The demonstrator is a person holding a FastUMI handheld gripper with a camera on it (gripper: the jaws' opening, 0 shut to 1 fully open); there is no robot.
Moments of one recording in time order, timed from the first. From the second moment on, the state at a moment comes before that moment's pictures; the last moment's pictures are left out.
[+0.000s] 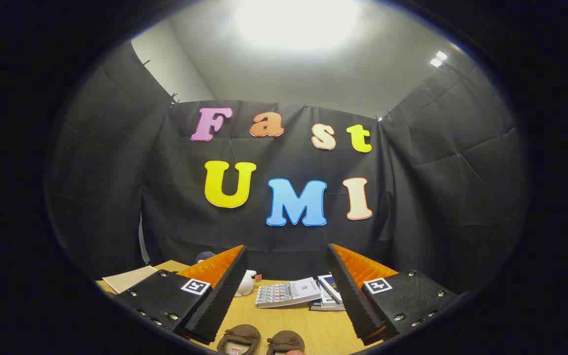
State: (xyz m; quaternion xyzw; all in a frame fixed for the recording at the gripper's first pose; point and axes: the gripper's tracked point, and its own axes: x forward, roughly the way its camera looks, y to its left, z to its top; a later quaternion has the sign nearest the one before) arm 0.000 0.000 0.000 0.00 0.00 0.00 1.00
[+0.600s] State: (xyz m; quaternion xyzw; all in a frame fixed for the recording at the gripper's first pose) arm 0.001 0.009 0.004 -0.01 -0.01 0.01 1.00
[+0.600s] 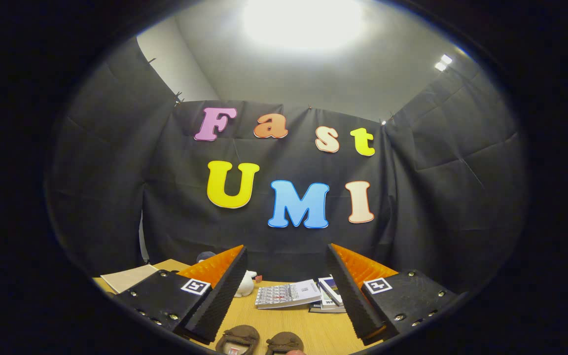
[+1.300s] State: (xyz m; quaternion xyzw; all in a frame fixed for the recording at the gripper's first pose) arm -0.009 0.023 -0.013 0.00 0.00 0.02 1.00
